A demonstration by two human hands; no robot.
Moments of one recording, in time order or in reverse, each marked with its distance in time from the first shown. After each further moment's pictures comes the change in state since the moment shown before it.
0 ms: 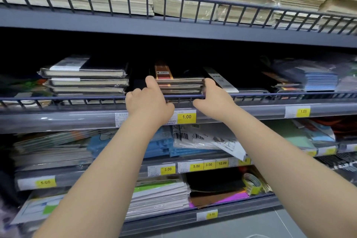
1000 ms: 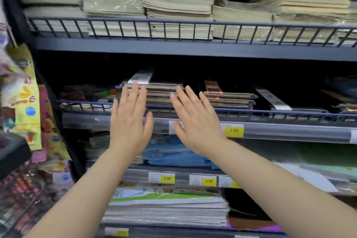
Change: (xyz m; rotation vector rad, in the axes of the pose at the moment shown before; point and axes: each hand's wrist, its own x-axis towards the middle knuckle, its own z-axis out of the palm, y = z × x) left_hand -0.040 -0.163 -0.005 0.021 0.484 0.166; right_hand -0.036 -0.111 0.073 -0.326 0.284 -0.707
